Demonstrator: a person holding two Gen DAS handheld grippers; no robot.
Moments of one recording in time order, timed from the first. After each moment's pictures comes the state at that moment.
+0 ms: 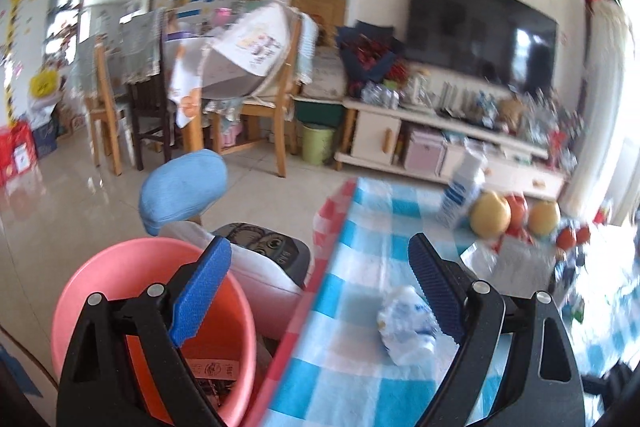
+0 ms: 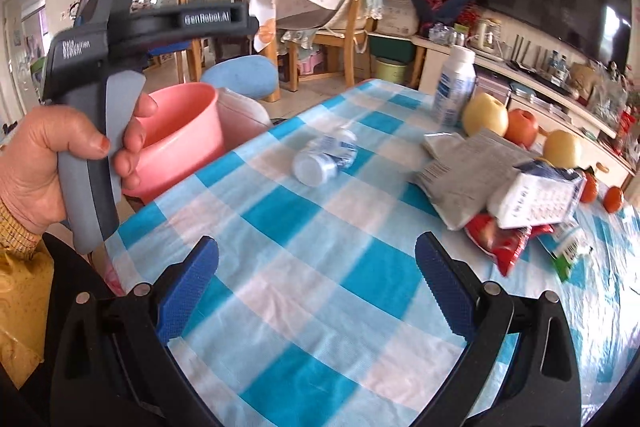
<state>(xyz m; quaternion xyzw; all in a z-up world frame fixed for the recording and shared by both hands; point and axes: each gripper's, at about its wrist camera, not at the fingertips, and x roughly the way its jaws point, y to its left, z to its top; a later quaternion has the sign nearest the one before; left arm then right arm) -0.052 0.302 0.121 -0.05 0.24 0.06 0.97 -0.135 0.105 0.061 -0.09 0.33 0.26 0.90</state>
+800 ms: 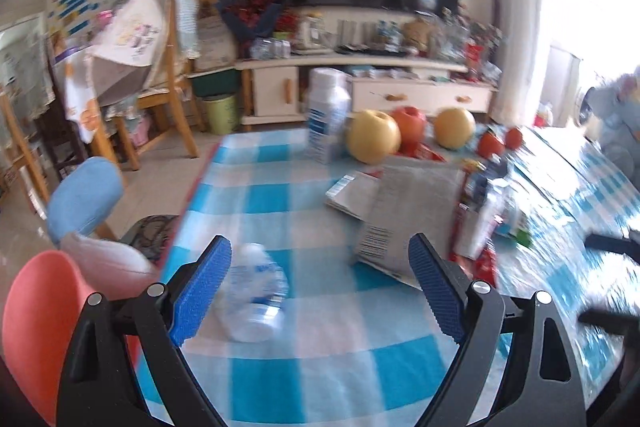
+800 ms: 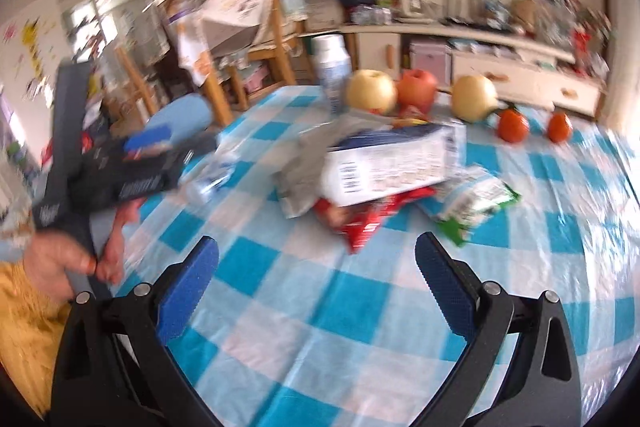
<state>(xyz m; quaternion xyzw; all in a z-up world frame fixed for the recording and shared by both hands) -0.037 0.172 0.091 0.04 0.31 -0.10 0.94 -0.098 -0.049 0.088 0.04 0.36 0.18 0.91</state>
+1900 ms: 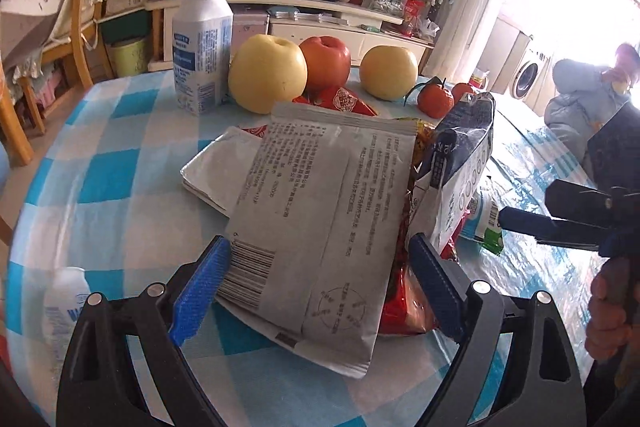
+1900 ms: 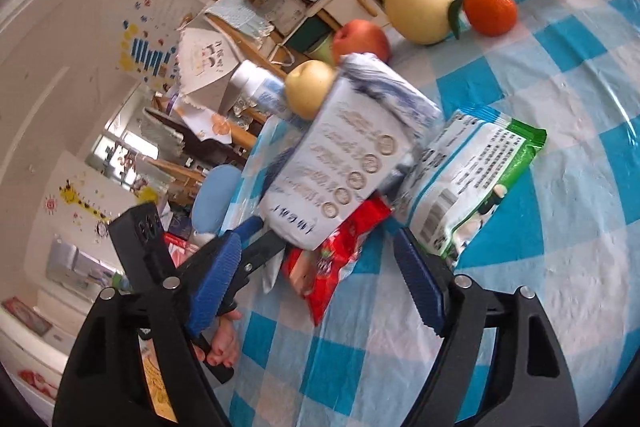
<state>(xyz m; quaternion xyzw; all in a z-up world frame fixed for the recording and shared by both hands) 0.061 0.111 0.025 -0.01 0.40 -0.24 0.88 0.001 -0.146 0.040 0.34 0.41 0.24 0.81</state>
